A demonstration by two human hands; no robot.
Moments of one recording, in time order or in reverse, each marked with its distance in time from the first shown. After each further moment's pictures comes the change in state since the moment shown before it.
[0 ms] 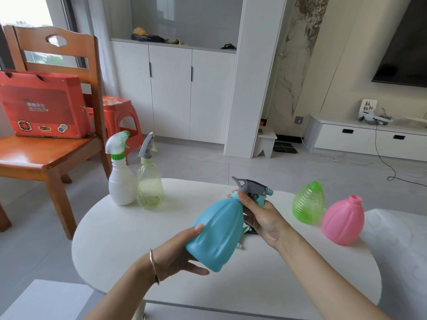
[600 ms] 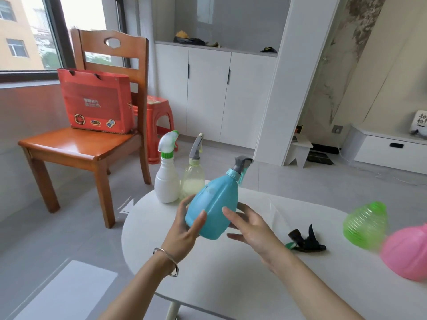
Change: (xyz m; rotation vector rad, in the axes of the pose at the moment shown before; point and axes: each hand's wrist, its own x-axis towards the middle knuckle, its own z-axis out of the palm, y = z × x) left_hand -0.033 0.009 -0.068 0.245 0.567 0.521; right_hand 0.010 0.041 0.111 -0.384 -0.135 0.025
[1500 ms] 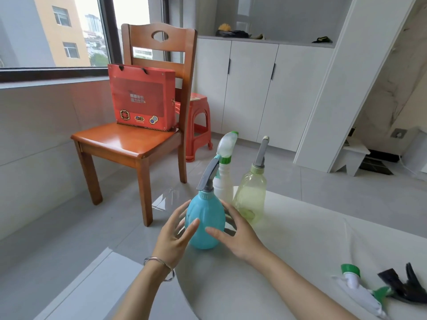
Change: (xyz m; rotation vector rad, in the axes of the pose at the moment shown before) left_hand 0.017 -0.037 -0.143 0.107 0.267 -0.002; right_hand 0.125 0.051 0.130 -0.198 -0.226 -0.215
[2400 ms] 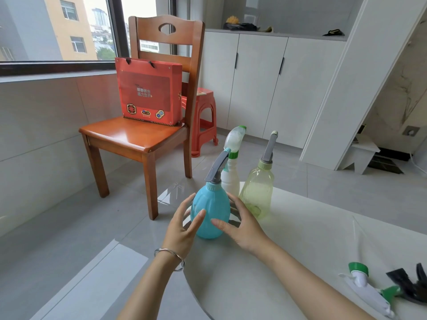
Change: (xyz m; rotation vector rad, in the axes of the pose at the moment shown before) left_hand 0.008 -0.006 0.008 0.075 0.088 0.002; right_hand 0.012 0.006 -0.001 -0.046 0.005 0.001
